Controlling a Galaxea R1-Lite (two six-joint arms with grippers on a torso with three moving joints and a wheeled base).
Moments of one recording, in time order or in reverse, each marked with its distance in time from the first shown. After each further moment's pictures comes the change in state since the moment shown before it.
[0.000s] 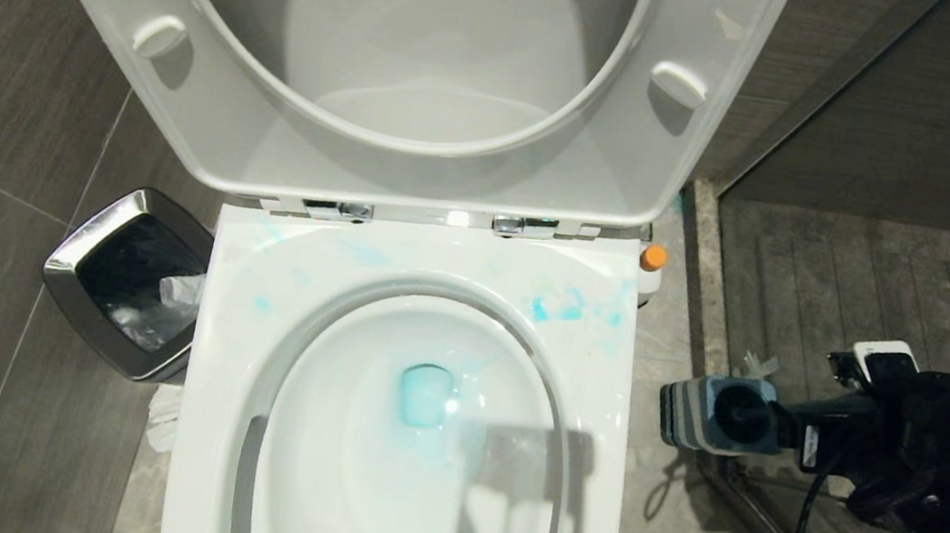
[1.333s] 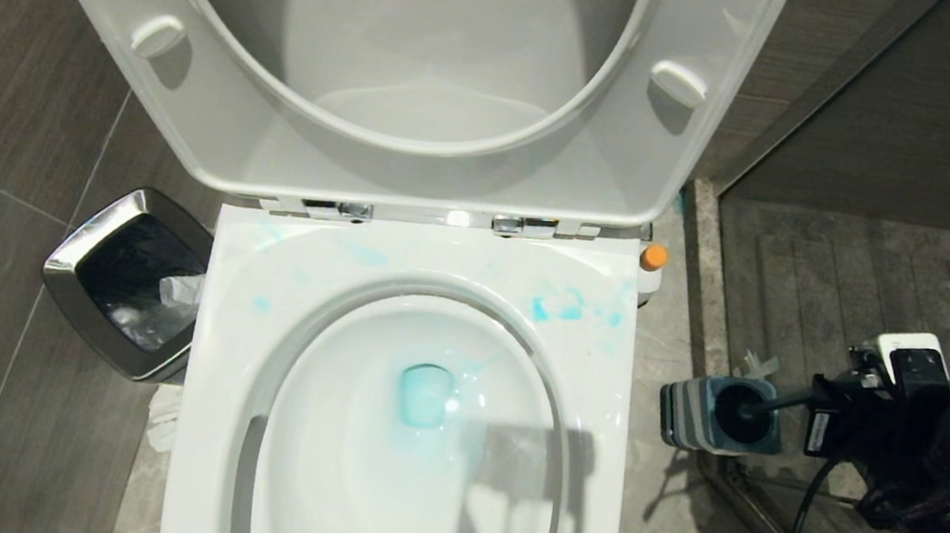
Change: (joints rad) left arm 0.000 0.000 0.000 0.000 0.000 0.000; right arm -0.001 0.002 0.097 -0.290 0.049 -0.057
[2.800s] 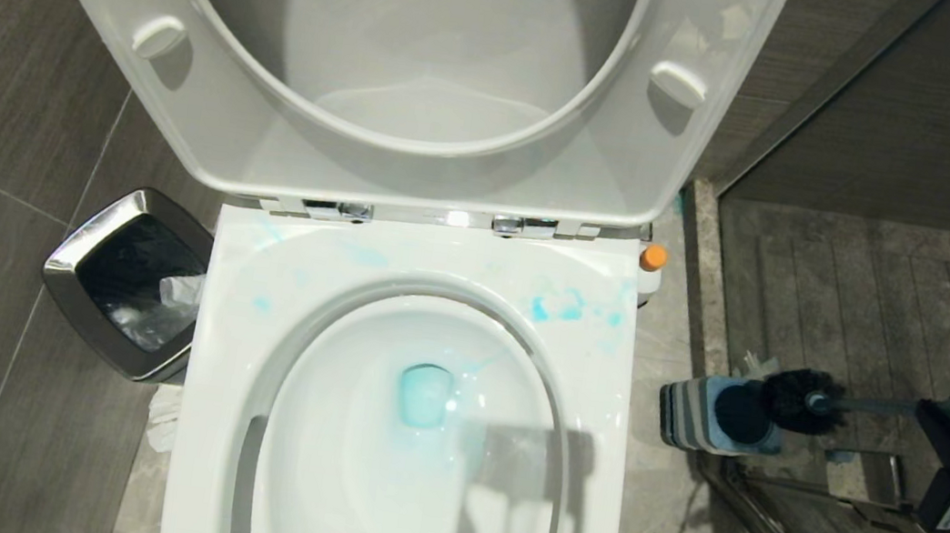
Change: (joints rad) left arm 0.000 0.000 0.000 0.000 0.000 0.000; right arm 0.000 -0.492 0.215 0.110 0.143 -0.059
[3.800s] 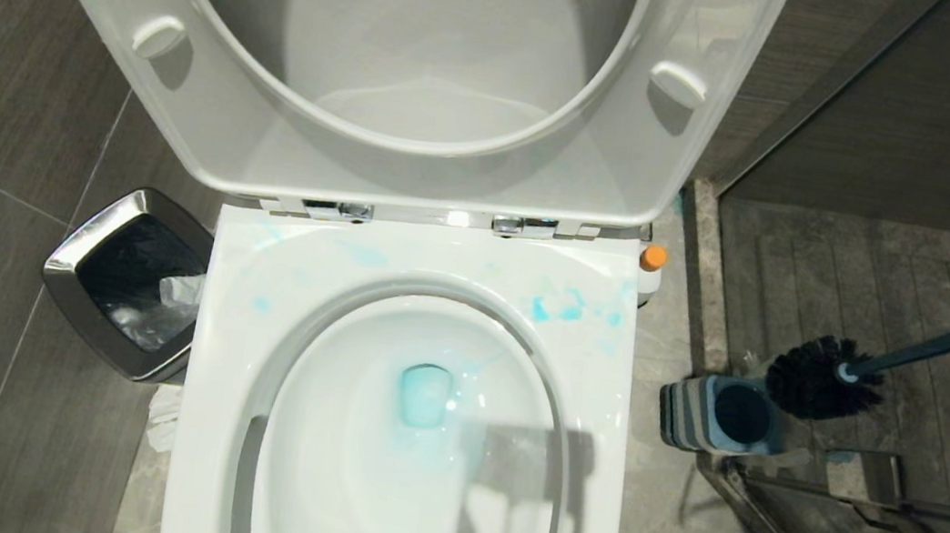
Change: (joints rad) left arm 0.000 0.000 0.000 0.000 0.000 0.000; right arm 0.013 -0.252 -0.791 1.196 0.109 0.174
